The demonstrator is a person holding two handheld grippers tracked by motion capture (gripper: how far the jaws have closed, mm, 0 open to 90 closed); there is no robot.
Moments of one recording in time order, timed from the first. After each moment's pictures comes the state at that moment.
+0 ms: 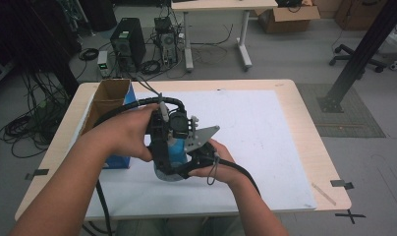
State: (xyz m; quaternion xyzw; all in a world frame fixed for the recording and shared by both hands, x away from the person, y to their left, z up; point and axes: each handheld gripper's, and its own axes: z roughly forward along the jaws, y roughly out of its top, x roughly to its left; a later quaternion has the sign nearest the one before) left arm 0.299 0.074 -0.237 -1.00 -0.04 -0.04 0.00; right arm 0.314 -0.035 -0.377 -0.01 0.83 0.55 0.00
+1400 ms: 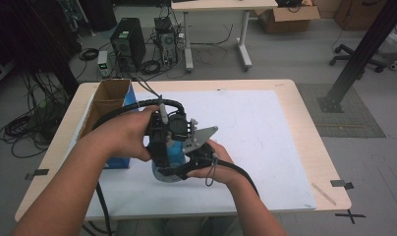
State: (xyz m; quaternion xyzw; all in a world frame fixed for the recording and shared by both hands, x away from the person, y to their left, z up) left arm 0.297 0.074 -0.240 -1.00 -0.03 -0.04 0.01; right arm 0.311 -0.031 -0.376 -0.02 0.83 0.55 0.00
